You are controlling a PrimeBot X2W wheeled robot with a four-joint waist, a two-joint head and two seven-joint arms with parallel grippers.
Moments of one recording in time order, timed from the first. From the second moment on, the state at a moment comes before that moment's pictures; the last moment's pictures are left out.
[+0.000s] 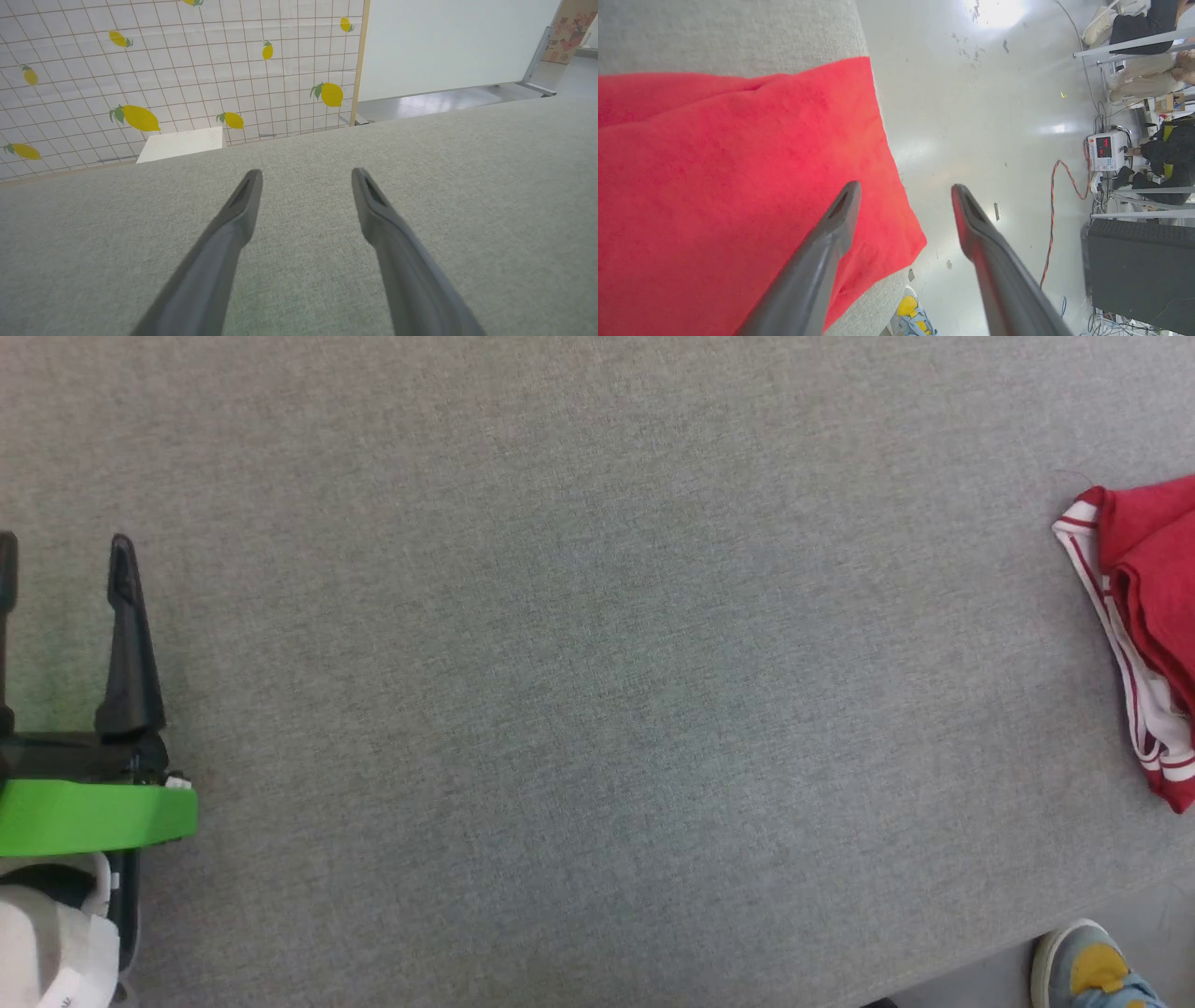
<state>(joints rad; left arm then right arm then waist) -0.14 0.32 0.16 -0.33 -0.20 -0.08 -0.08 -0.64 -0.56 -0.24 0.51 -0.05 0.13 0.54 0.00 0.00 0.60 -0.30</state>
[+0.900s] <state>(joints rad) -0.09 0.17 0.13 -0.09 -0.27 -0.02 -0.22 -0.68 -0.06 -0.02 0.11 0.32 0.13 -0.08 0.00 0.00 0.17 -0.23</state>
